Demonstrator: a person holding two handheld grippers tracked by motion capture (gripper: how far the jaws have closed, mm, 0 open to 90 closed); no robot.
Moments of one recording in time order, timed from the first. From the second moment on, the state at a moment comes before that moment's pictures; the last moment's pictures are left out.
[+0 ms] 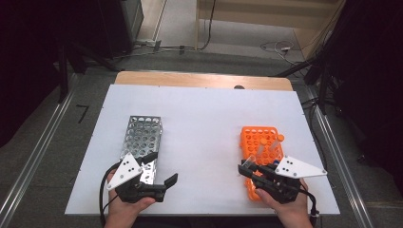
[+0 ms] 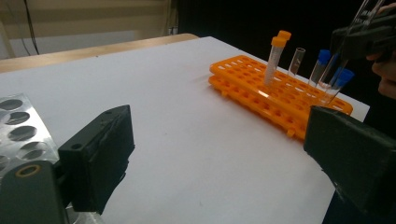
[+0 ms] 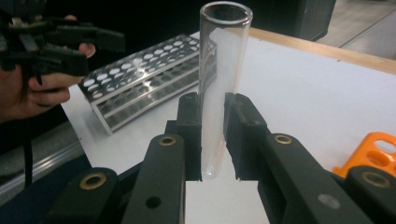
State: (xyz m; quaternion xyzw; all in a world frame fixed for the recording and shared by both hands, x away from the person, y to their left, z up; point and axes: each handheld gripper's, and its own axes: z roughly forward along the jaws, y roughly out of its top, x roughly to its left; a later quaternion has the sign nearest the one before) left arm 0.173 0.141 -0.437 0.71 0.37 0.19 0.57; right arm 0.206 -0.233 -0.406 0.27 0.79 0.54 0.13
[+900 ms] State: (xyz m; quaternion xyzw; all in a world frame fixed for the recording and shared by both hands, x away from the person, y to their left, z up) left arm 0.172 0.093 -0.426 0.73 0.31 0.14 0.59; right arm 0.191 -0.192 -0.436 0.24 0.83 0.50 0.09
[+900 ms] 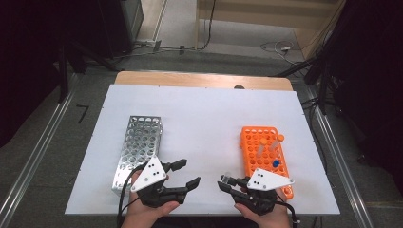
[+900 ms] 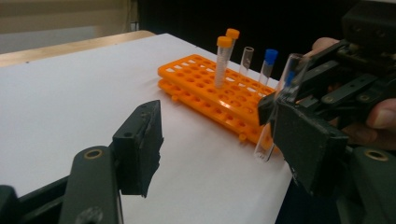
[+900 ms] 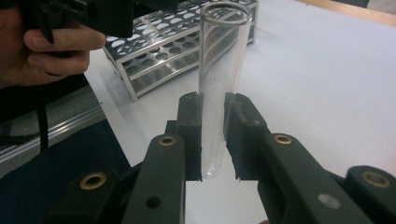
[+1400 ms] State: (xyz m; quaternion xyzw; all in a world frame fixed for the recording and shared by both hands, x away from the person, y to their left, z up) left arm 0.170 0.064 -0.427 0.76 0.27 0.10 0.59; right arm 0.188 -0.173 -0.447 0.22 0.84 0.48 0.08
